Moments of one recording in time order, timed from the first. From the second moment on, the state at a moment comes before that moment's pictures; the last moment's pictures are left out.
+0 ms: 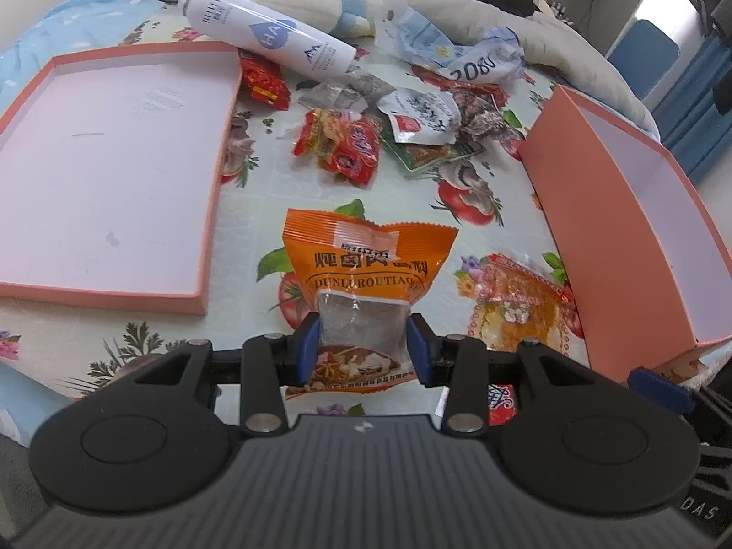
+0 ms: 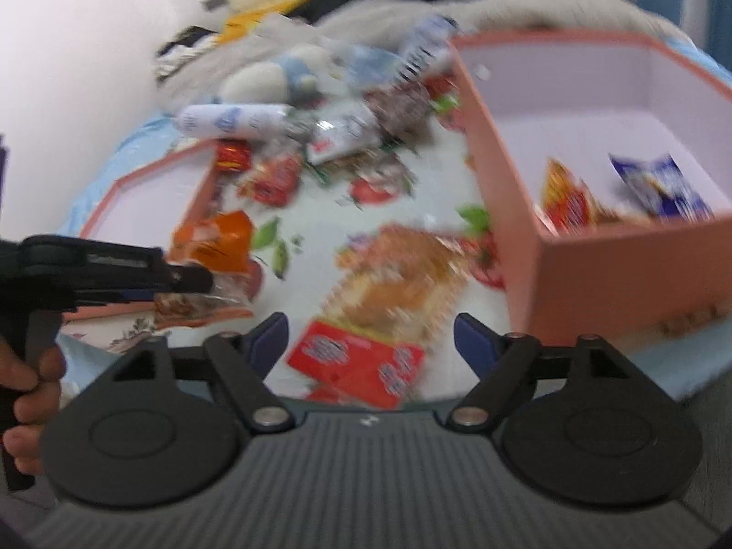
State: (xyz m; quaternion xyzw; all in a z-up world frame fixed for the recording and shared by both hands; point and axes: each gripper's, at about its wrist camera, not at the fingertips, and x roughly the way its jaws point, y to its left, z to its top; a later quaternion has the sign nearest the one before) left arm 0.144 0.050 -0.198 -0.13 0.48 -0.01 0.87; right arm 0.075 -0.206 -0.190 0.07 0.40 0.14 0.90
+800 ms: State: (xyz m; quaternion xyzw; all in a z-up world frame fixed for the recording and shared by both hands) left arm 0.147 0.046 -0.212 -0.12 0.50 -0.01 0.86; right arm 0.126 -0.167 -0.272 -0.03 0.41 0.11 0.90
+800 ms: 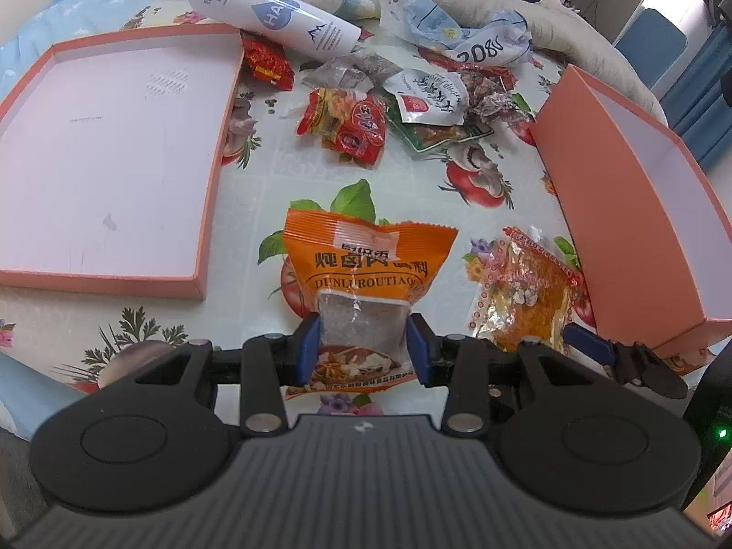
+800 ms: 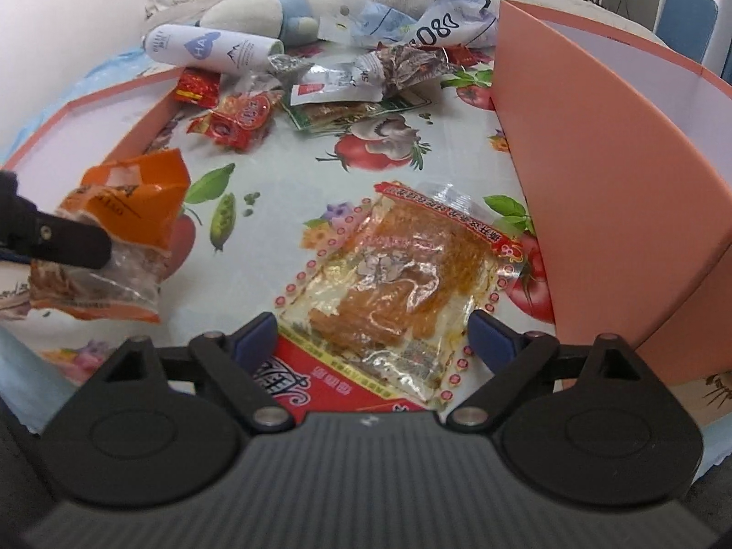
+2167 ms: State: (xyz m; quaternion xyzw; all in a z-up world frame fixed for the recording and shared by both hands) left arm 0.149 0.023 -0.080 -0.10 0.41 -0.04 0.91; right arm 0.103 -0.213 -0.111 0.05 0.30 0.14 0.94
